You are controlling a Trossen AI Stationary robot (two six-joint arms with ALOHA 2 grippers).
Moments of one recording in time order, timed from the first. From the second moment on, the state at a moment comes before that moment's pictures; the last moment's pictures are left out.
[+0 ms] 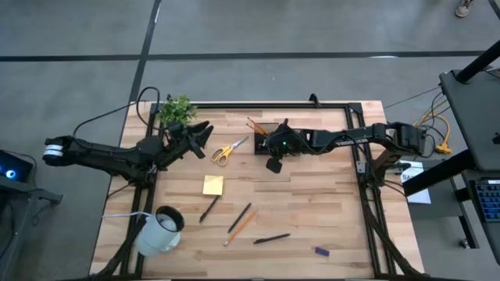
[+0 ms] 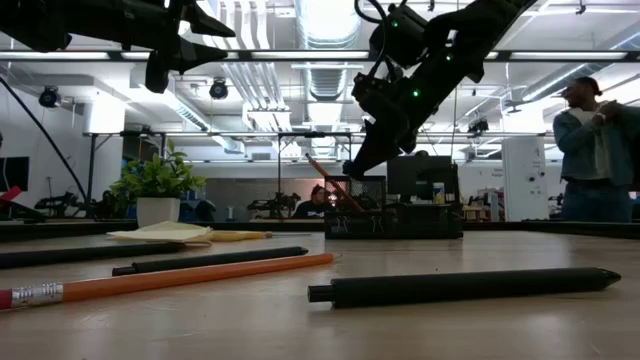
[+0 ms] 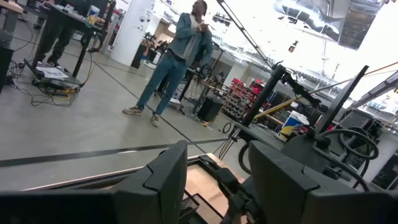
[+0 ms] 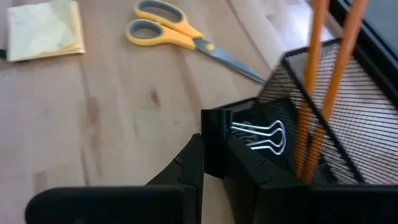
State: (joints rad) left arm 0.00 0.83 0.41 0.64 -0.66 -0.40; right arm -0.19 1.64 0.97 -0.12 0.12 0.10
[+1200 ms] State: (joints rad) left arm 0.00 0.83 0.41 0.64 -0.66 -0.41; right arm -0.35 1.74 0.96 -0.05 -0.25 0.07
